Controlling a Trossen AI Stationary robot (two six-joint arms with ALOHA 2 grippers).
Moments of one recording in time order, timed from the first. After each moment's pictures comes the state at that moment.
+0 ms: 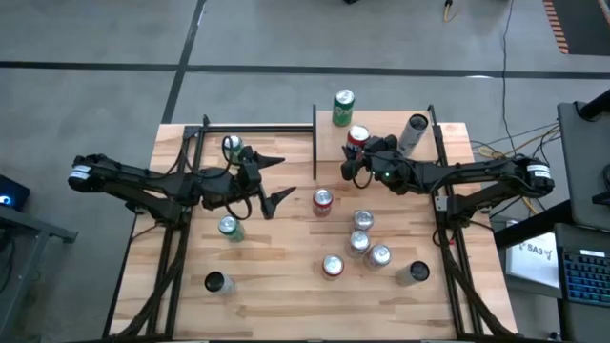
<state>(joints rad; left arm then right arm) -0.15 1.15 0.90 0.13 -0.54 -0.01 -0.16 1.27 0.75 0.17 0.76 0.29</state>
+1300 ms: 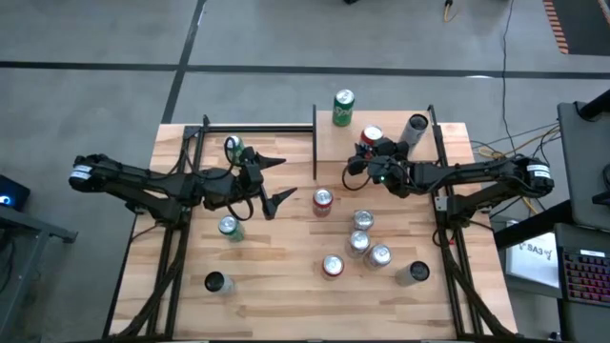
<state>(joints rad) -0.14 1.16 0.90 0.13 -0.54 0.00 -0.16 1.27 0.72 0.00 0.95 0.54</state>
